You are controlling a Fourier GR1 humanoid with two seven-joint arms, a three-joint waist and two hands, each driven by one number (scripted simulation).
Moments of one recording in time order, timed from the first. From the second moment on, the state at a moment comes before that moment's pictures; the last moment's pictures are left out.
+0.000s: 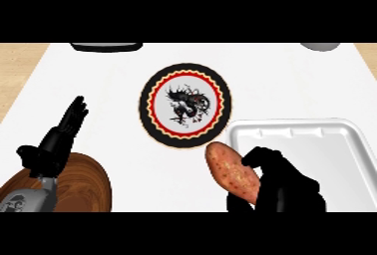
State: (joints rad) left arm -0.10 0.37 -0.07 -1.36 0.15 0.05 -0.14; right arm -0.10 -0.03 0.74 -2.11 1.65 0.02 1.08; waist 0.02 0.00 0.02
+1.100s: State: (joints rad) left arm -0.13 0.35 -0.07 -1.37 0.15 0.02 -0.12; right arm -0.77 -0.01 0.45 -1.23 1.14 -0.39 1.06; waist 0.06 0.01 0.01
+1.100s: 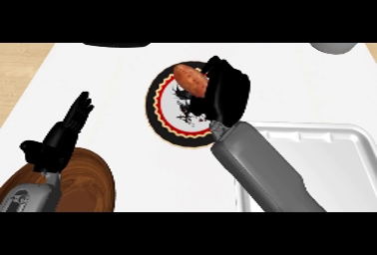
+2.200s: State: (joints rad) left arm -0.09 0.35 -0.06 -1.38 0.15 0.04 -0.12; right arm -0.68 0.00 0.37 -1.16 0.92 -1.06 0.97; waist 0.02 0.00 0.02
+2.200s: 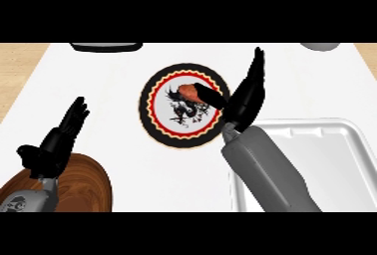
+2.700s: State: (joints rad) left arm -0.06 0.36 -0.03 -1.39 0.15 0.03 -0.14; right arm -0.27 -0.15 0.53 -1.52 0.73 -1.17 0.73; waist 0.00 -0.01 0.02
